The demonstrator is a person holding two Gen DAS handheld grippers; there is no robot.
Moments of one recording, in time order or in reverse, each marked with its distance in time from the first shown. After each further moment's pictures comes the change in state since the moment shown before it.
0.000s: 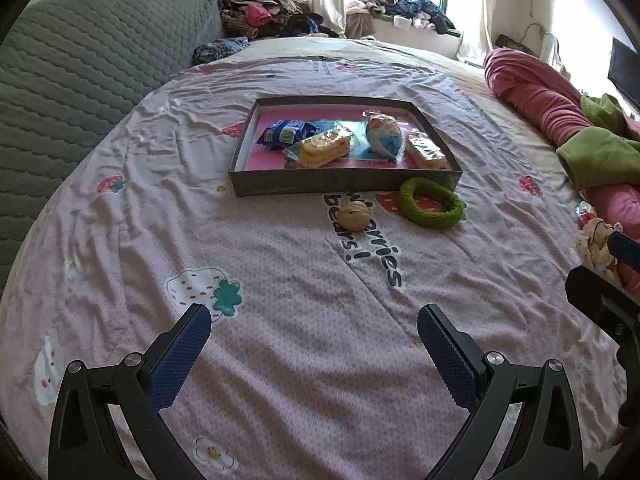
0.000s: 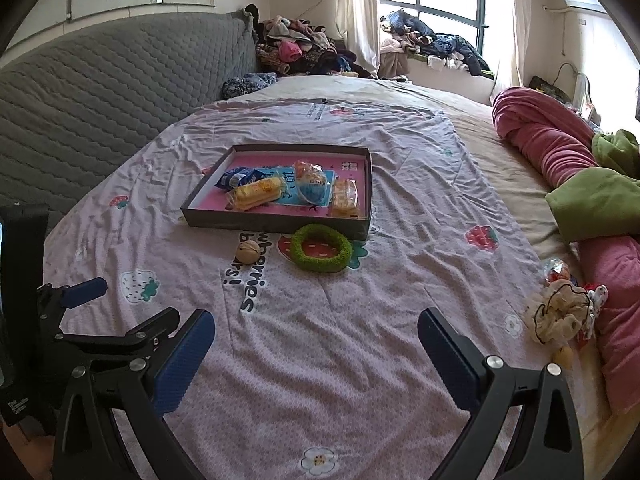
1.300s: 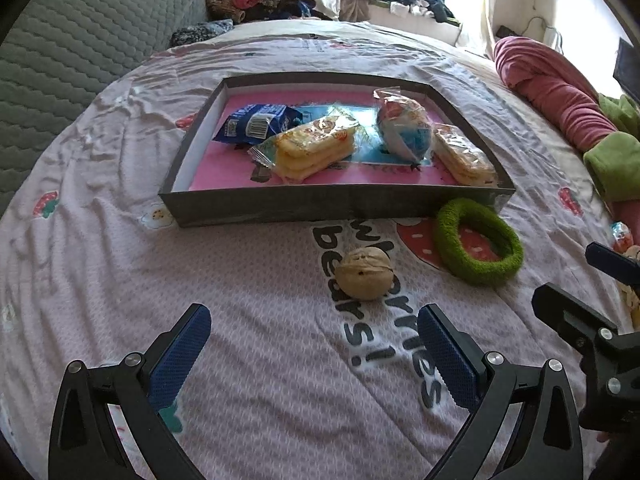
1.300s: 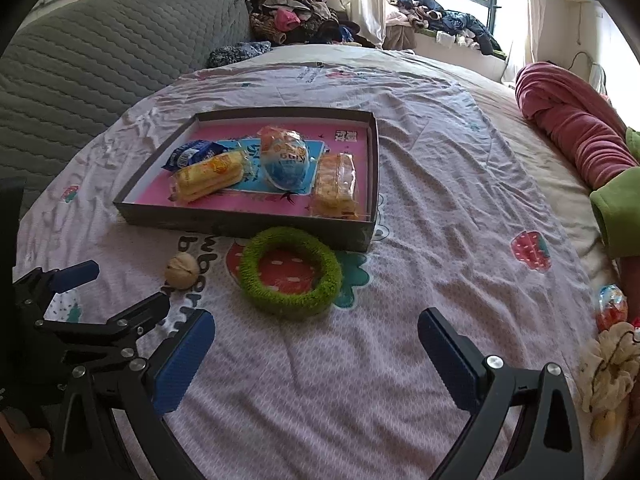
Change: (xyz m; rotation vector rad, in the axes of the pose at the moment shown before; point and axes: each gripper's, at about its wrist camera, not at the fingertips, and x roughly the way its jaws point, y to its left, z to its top) left arm 0.122 -0.006 0.053 0.003 0.045 -0.039; right arm 0.137 -0.031 0.029 -0.009 0.098 0.002
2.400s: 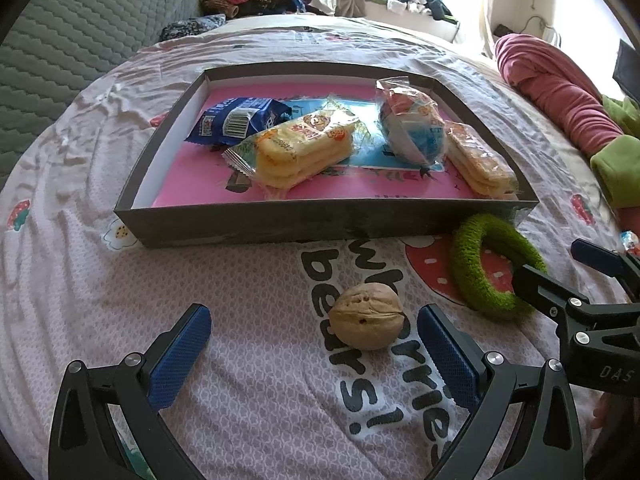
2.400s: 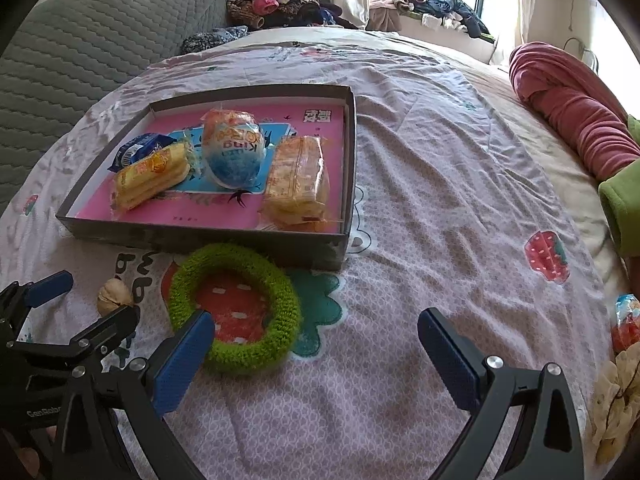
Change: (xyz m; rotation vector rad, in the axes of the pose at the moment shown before) left arm 0.039 -0.003 0.016 0.000 0.009 -0.023; right arm 0.056 -0.021 0.018 0.035 0.055 -0.050
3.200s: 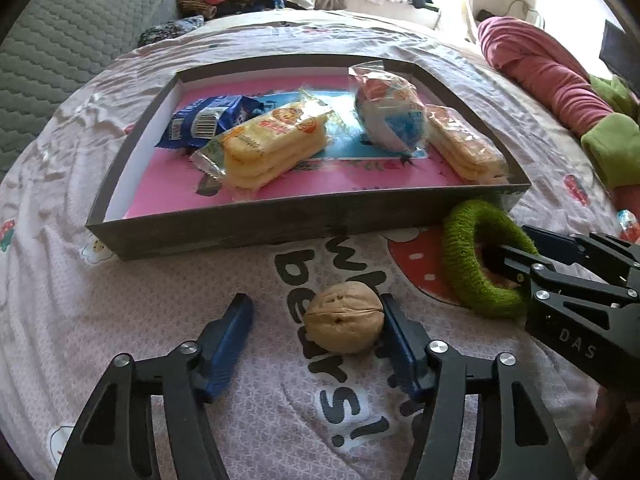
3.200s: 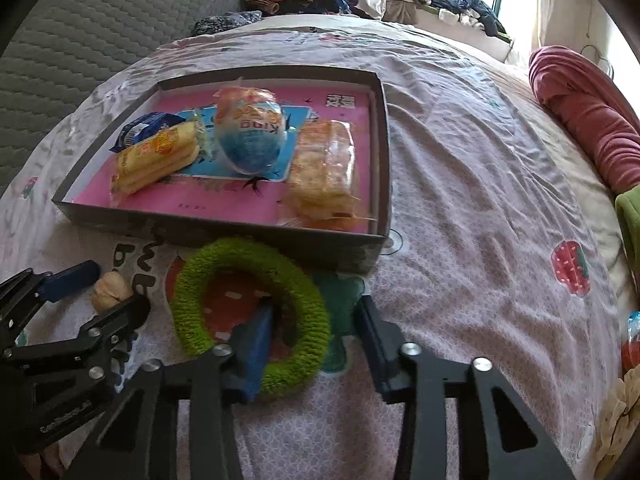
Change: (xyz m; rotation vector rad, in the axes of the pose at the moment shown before) left arm 0.010 -0.014 0.005 0.069 0.019 -0.040; right arm 0.018 0.015 0.002 -0.052 0.041 0.016
